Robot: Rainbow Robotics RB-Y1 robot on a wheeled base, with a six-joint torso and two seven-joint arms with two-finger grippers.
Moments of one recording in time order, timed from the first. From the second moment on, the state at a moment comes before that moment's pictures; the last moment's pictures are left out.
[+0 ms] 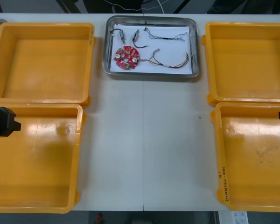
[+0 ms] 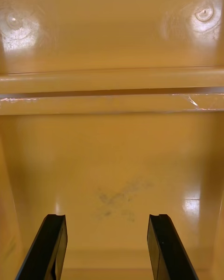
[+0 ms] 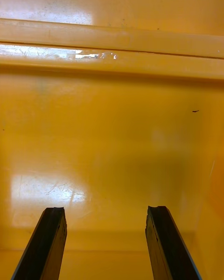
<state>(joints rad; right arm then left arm) -0.25 -0.70 -0.38 -2.07 -0.77 1.92 1.38 -0.13 0.67 0.32 -2.25 0.75 1.91 -1.23</state>
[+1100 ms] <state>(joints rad) -0.23 -0.71 -0.38 -2.07 -0.79 1.92 1.38 -0.13 0.67 0.32 -2.25 0.75 1.91 -1.23</state>
